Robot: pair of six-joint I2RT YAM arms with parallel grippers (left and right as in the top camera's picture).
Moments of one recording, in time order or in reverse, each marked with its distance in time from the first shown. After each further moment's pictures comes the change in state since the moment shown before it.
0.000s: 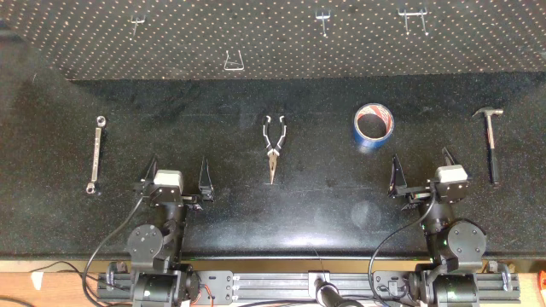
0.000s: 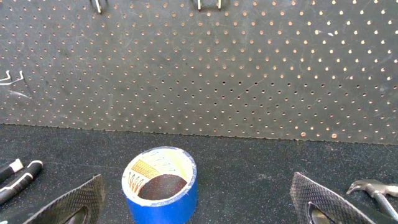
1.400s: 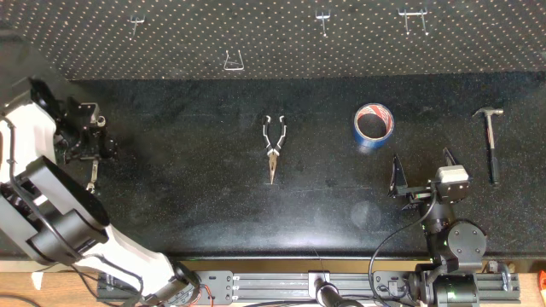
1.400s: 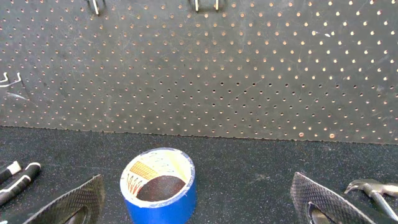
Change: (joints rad) left arm 0.674 1.940 1.430 -0.963 -0.058 0.497; right arm 0.000 -0.005 0.001 -0.001 0.008 0.003
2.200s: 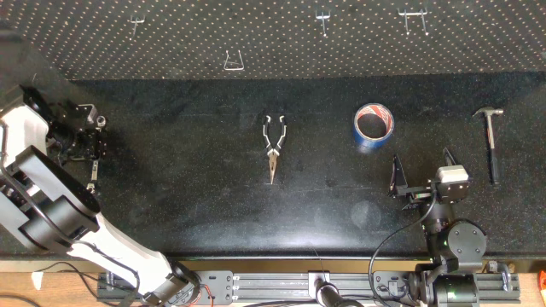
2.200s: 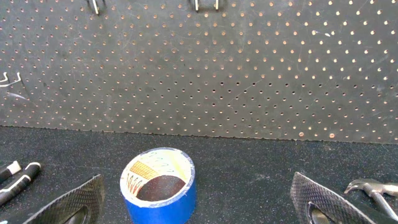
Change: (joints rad) left arm 0.060 0.114 0.052 0.043 0.098 0.085; right arm 0.000 0.000 0.000 0.000 0.000 0.000
